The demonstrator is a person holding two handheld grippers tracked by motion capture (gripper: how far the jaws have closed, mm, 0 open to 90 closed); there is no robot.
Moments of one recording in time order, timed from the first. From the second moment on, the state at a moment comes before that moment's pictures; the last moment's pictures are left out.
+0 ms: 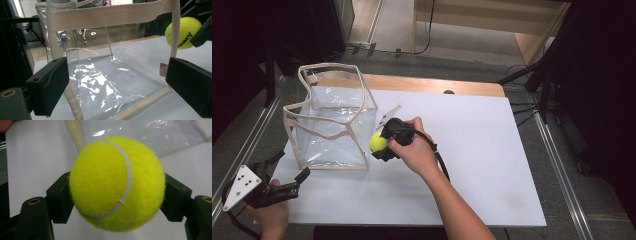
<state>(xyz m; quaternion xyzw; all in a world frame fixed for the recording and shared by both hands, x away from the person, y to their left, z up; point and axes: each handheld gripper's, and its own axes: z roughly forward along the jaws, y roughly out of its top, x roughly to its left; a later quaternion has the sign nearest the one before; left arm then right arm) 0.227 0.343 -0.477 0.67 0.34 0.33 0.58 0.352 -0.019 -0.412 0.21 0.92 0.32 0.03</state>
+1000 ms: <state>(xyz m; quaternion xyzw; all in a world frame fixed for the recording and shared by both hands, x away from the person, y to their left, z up) 0.227 0.343 -0.477 0.67 0.33 0.33 0.57 0.368 -0.021 -0.368 0.21 0.92 0.34 0.04</state>
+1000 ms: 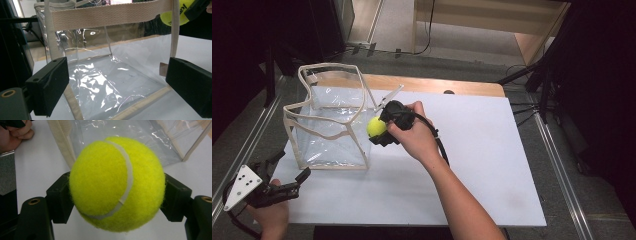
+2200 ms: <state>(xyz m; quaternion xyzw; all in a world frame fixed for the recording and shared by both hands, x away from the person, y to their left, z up) 0.227 0.342 -0.477 0.67 0.33 0.33 0.58 0.375 -0.016 -0.325 0.19 0.92 0.35 0.05</state>
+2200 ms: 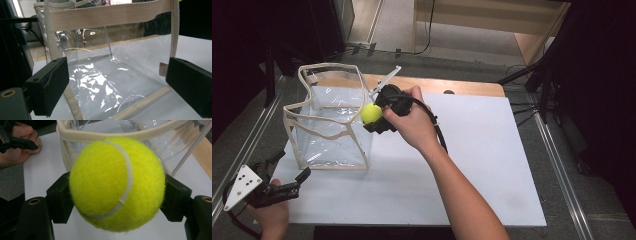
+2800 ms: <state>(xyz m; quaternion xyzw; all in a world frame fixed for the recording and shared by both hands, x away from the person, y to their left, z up) 0.227 0.342 -0.477 0.67 0.33 0.33 0.58 0.379 -0.014 -0.305 0.19 0.92 0.35 0.06</state>
